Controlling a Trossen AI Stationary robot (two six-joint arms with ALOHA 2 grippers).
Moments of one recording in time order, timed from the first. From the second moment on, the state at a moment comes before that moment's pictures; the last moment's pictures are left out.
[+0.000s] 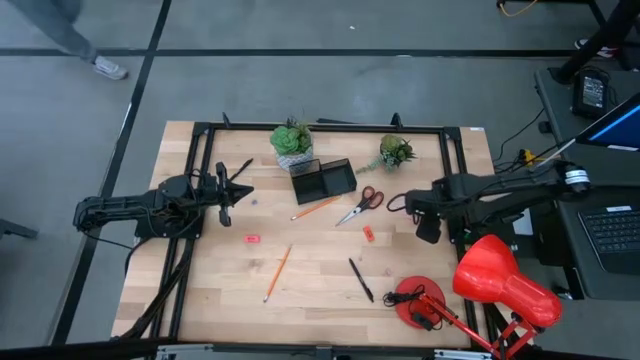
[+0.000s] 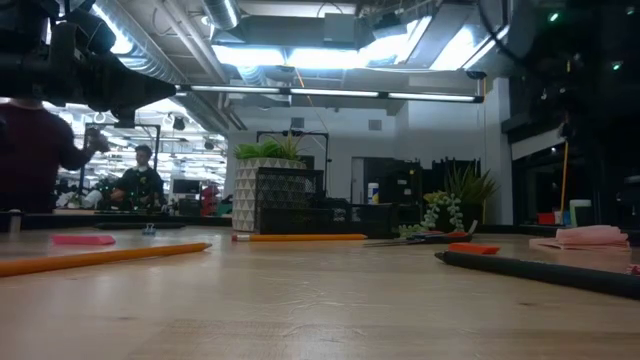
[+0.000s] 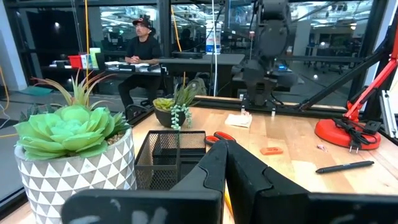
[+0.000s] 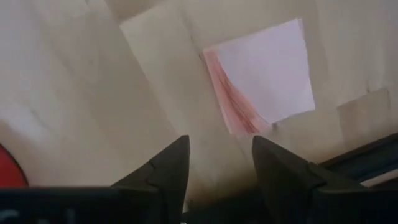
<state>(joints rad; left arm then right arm) 0.13 0.01 0.01 0.03 -0.12 -0.04 0.02 1.09 0.68 -1.17 0.07 0.43</state>
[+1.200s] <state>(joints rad) 0.13 0.01 0.01 0.03 -0.12 -0.05 -0.24 1.39 0.69 -1.11 -0.02 0.17</state>
